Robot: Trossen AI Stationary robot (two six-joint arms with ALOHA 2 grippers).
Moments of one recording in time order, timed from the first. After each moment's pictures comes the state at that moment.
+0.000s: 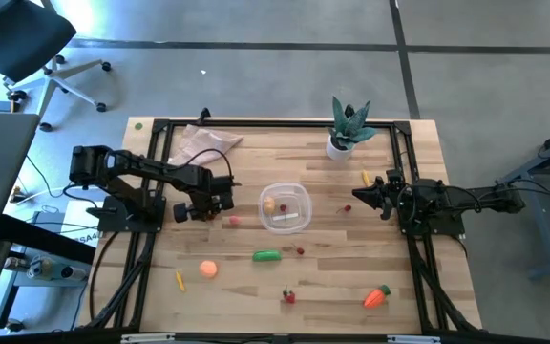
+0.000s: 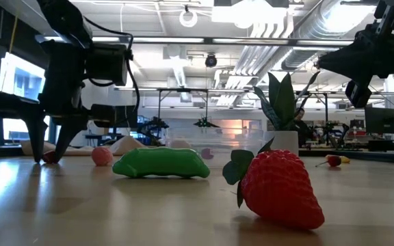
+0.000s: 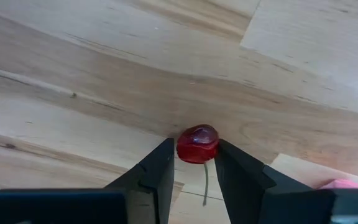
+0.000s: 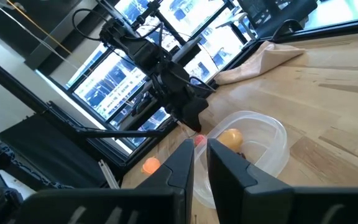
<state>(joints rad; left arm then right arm) 0.26 1.50 0.66 -0.73 0.22 -1.73 0.09 0.05 0.02 0.03 0.23 0.73</state>
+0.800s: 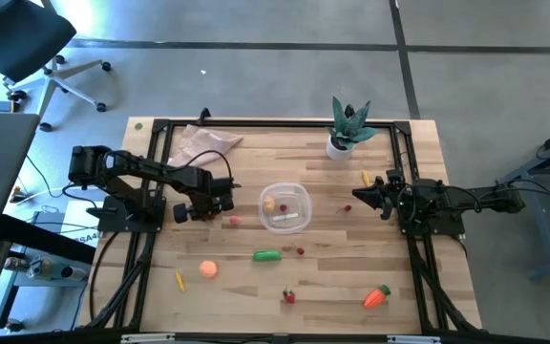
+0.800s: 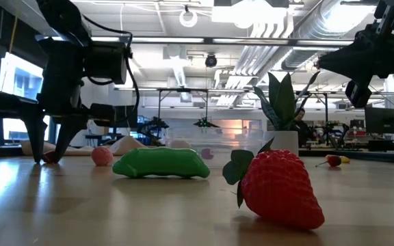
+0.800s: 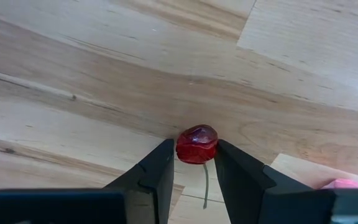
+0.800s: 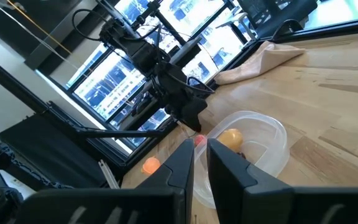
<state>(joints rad) 0.26 1.50 0.66 -0.73 0.16 -1.73 0.09 0.05 0.02 0.03 0.23 0.73</state>
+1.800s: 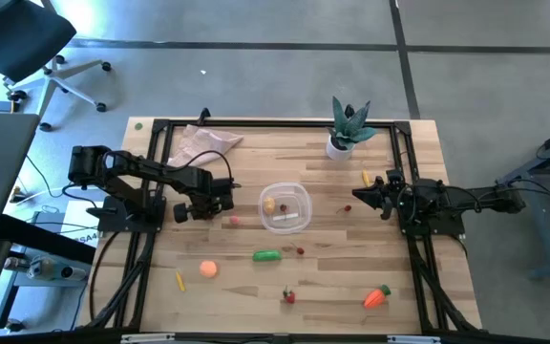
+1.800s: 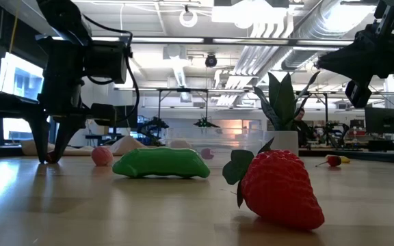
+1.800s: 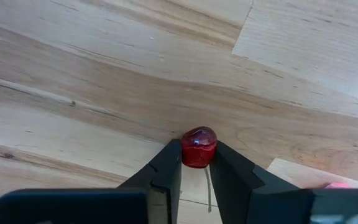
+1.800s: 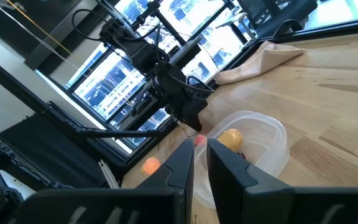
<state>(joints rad) 0.26 1.50 0.66 -0.74 0.13 -1.74 0.09 0.05 0.02 0.03 0.23 0.73</state>
